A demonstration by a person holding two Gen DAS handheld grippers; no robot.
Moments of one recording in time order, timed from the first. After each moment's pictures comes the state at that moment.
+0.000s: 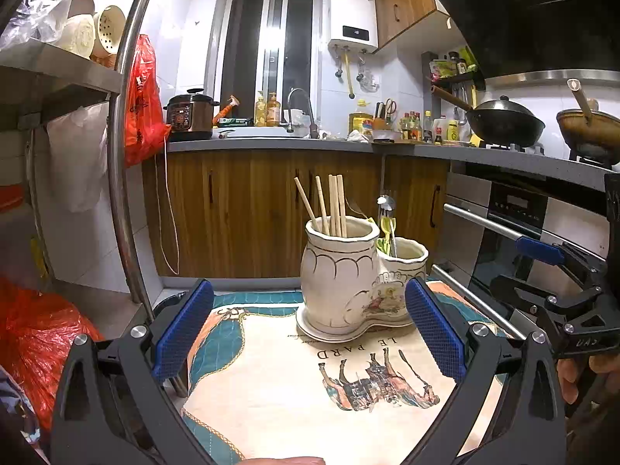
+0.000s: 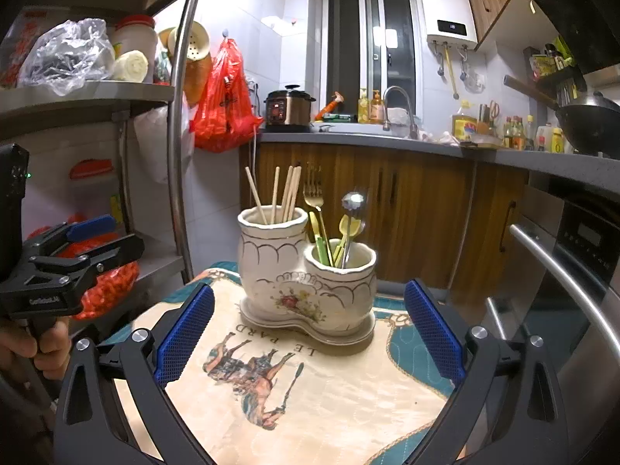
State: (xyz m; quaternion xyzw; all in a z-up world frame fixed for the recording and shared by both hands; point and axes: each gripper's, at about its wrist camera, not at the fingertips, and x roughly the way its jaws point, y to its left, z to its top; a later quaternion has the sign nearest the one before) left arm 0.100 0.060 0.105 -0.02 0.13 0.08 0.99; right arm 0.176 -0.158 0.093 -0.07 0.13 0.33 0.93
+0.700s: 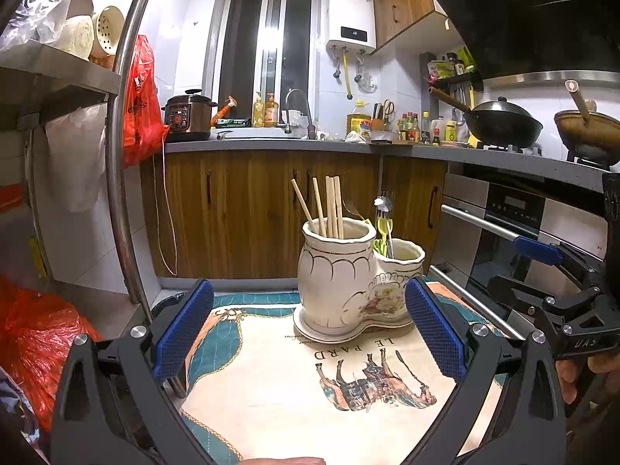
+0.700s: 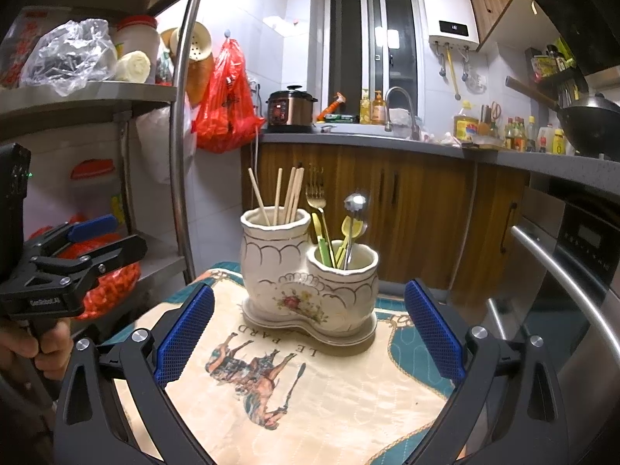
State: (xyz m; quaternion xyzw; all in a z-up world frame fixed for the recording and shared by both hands) left arm 0.100 0.060 0.104 -0.02 0.13 0.07 0.99; right arm 0.174 -0.158 0.096 -0.07 0.13 0.34 0.93
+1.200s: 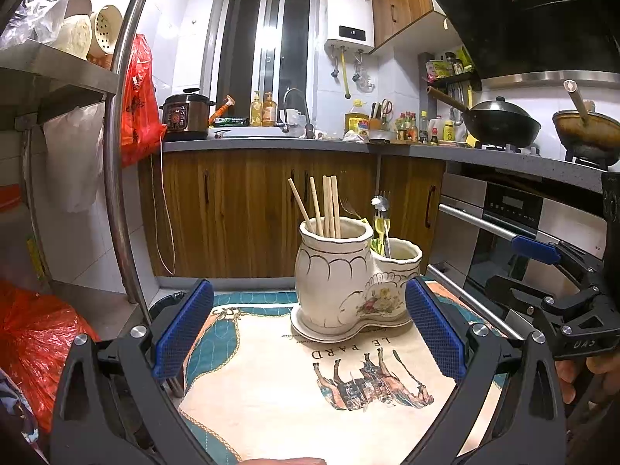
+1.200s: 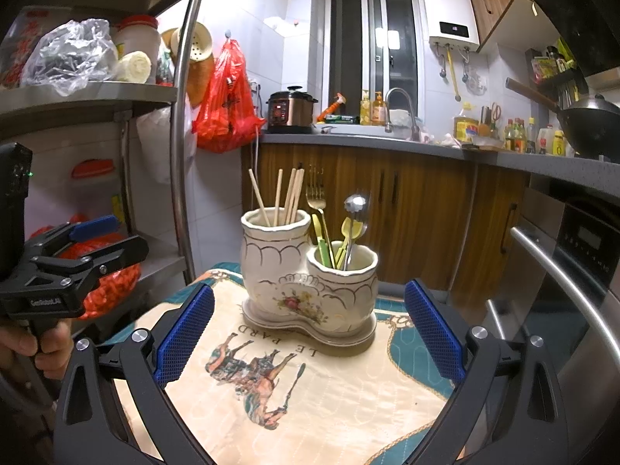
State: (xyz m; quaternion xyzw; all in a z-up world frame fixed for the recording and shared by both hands) left arm 0.100 0.058 0.106 -0.02 0.13 0.07 0.99; right arm 0.175 -0.160 0.096 -0.07 0.13 0.34 0.93
